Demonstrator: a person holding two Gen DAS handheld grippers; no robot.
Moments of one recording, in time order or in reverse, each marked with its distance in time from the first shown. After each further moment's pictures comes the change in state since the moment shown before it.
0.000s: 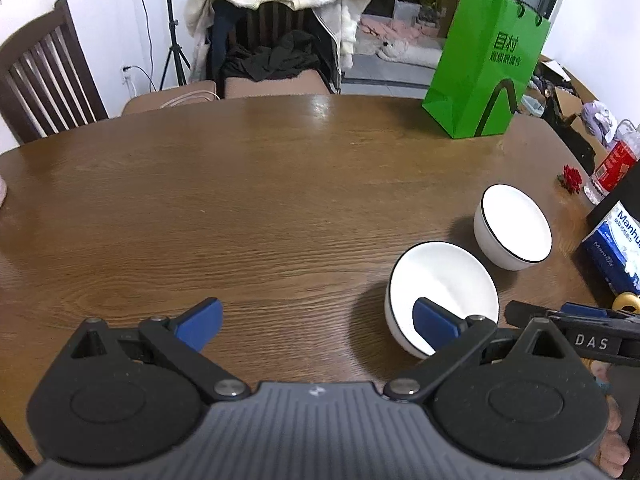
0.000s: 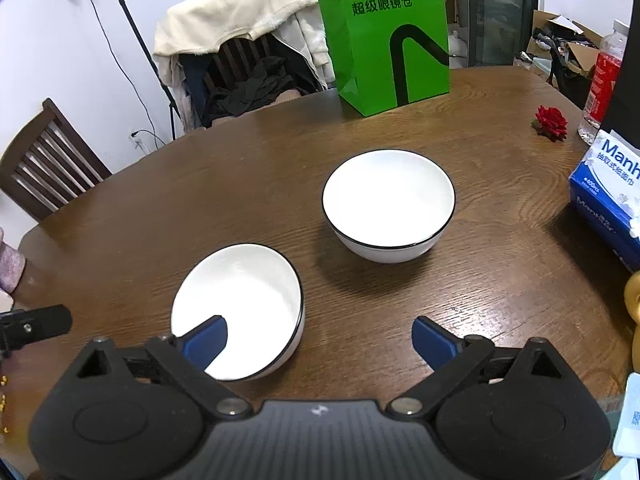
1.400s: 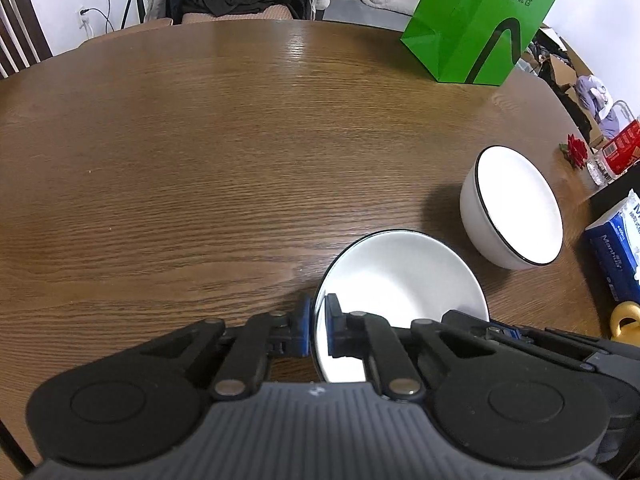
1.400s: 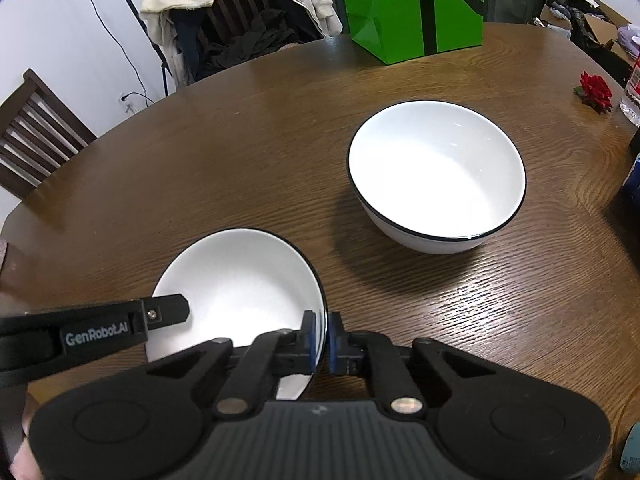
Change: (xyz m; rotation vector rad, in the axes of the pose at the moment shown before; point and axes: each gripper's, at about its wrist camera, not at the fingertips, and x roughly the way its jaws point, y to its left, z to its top) left arm 0.102 -0.046 0.017 -0.034 0.175 -0.082; right arm 0.075 0.016 0.020 -0.001 0.135 0.000
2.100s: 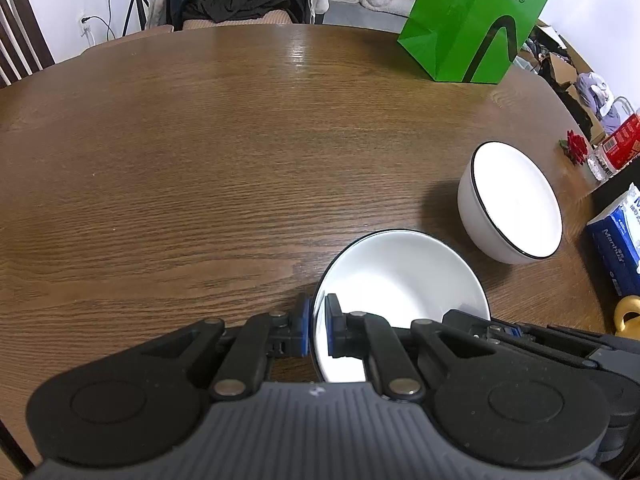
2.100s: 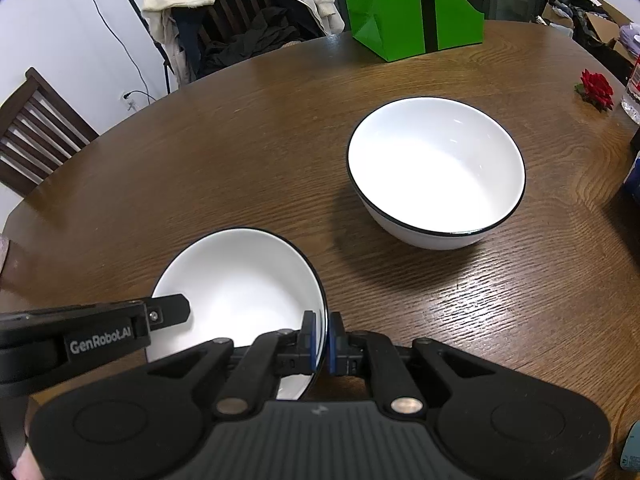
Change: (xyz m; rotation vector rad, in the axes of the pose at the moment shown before) left arm -0.002 -0.007 -0.005 0.014 -0.018 0.017; right arm -0.003 -0.002 -0.003 -0.010 -0.001 0.009
